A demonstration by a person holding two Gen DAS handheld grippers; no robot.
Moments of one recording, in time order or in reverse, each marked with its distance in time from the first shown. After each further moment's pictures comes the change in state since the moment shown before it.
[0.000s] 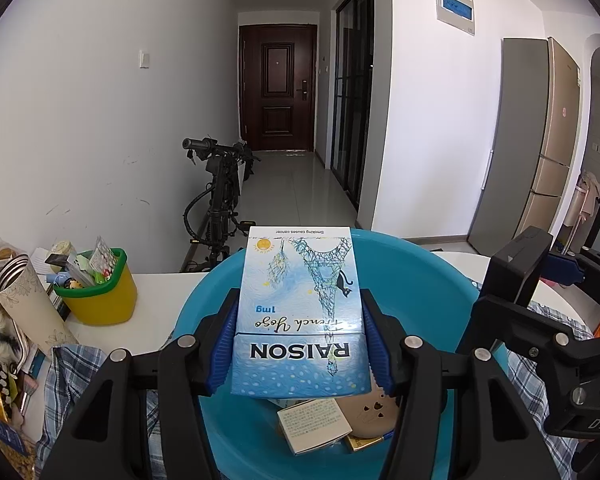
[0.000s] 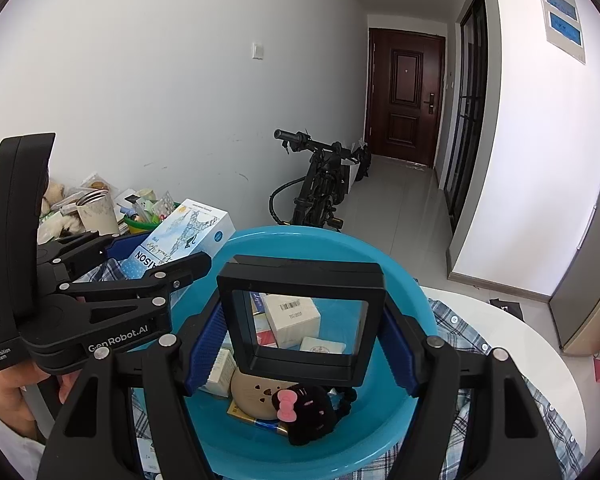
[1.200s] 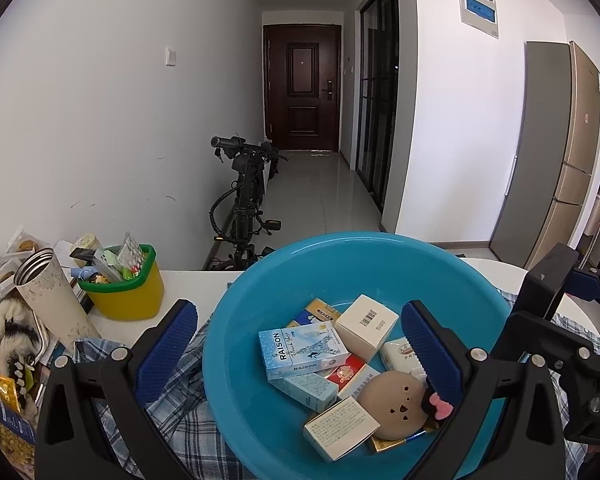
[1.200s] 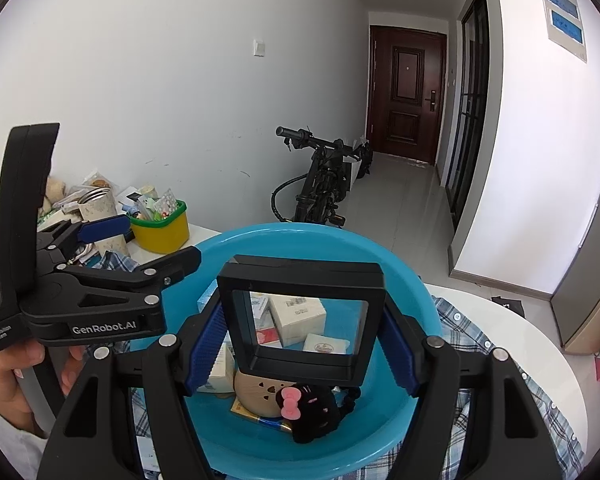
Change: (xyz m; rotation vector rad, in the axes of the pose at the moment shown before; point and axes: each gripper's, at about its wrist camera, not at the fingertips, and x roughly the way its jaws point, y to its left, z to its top) left arm -0.003 0.018 0.003 -0.028 0.001 0.095; right arm -0.005 -0.002 -0.001 0.004 0.007 0.012
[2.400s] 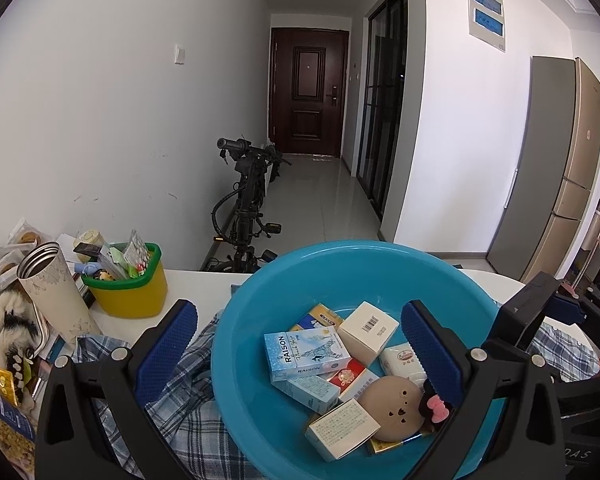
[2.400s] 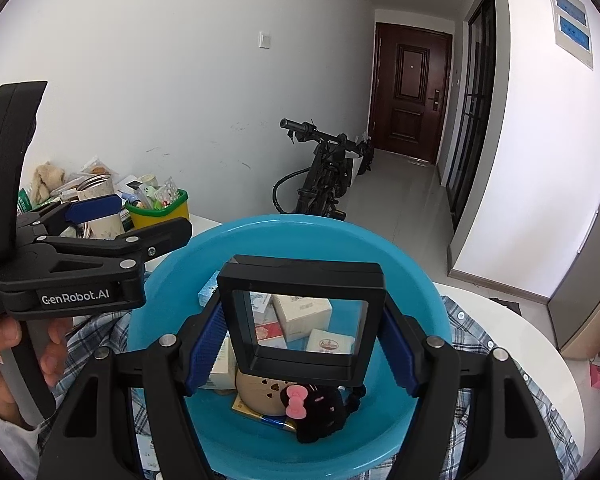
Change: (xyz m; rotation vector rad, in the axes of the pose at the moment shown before) left arm -0.009 0.012 0.002 -0.047 -0.020 -0.006; right arm 0.013 0.009 -0.005 -0.033 0.023 -0.015
